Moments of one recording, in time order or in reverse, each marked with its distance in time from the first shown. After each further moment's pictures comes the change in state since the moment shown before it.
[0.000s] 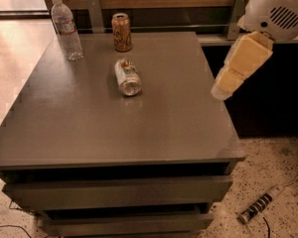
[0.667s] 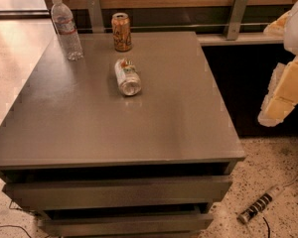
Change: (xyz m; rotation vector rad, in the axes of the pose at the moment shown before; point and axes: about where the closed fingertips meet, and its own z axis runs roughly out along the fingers) arm 0.060 0.009 -0.016 0.052 0.096 -0.169
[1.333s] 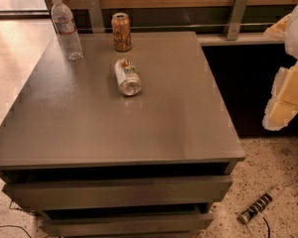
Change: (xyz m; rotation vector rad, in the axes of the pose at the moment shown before) arm 0.003 0.004 0.002 -0.009 0.017 -0.034
